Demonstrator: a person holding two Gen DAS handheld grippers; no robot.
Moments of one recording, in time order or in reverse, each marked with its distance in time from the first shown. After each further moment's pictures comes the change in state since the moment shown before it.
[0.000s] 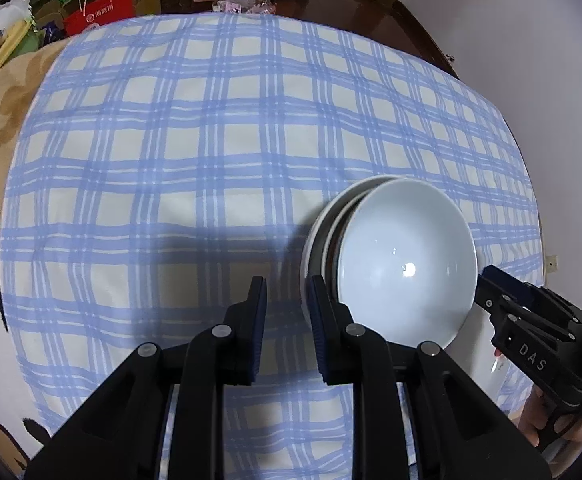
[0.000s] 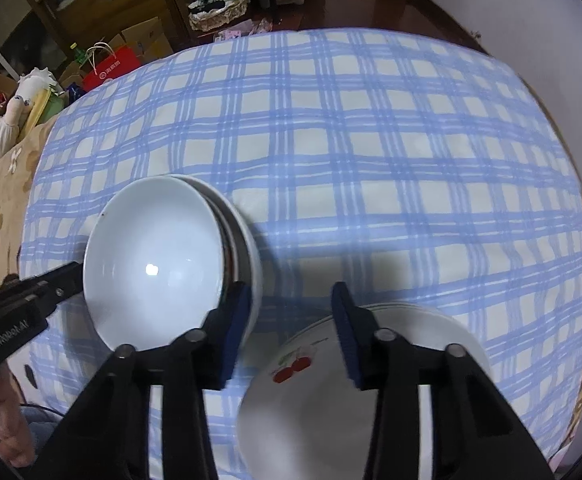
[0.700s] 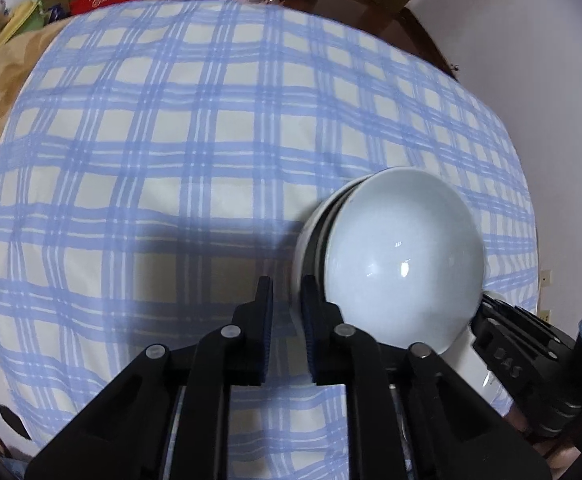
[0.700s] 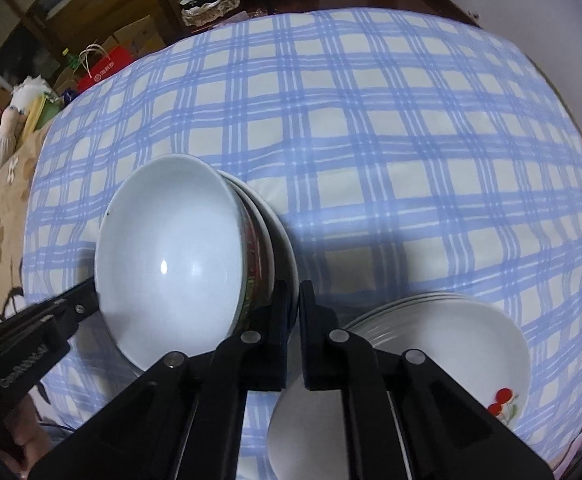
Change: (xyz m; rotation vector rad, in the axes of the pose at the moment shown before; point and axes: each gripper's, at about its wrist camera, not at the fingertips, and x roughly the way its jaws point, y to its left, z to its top) left arm 0.016 -0.001 -0.005 -0.068 0.004 -0.017; right arm 0.021 0.006 -0.002 0.064 0.036 0.034
